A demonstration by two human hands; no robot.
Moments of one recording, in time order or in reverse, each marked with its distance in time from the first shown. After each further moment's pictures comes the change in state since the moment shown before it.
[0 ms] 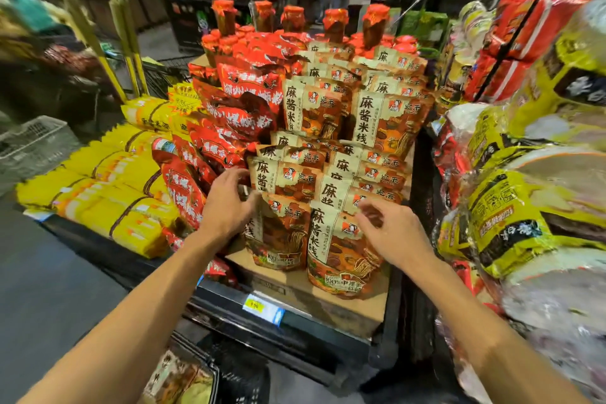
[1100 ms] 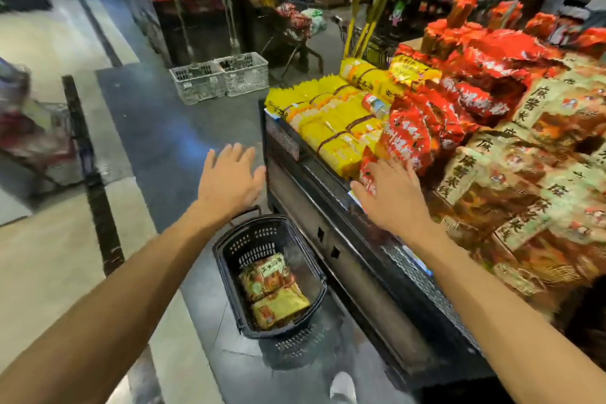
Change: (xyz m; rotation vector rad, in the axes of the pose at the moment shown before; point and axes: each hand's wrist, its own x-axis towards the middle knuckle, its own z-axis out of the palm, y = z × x) left_hand -0.305 -0.201 -0.263 0.653 0.167 -0.427; right_hand -0.115 -0.298 0.179 -0.384 -0.215 -0.557
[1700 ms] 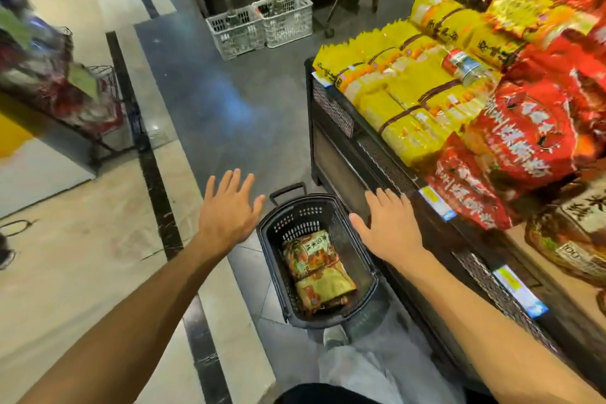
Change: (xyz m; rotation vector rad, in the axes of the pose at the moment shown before) left_hand 0.026 -0.125 0.100 0.160 -0.261 -0.155; right_hand 0.067 -0.079 0.164 -0.050 -0.338 -0.133
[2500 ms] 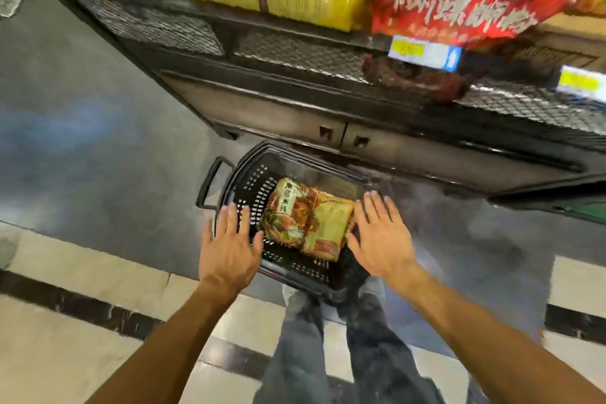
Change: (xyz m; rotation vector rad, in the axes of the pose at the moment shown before) left_hand 0.150 0.014 0.220 0.329 -0.372 0.654; right_hand 0.008 -0.075 0.242 0.142 -0.381 0.603
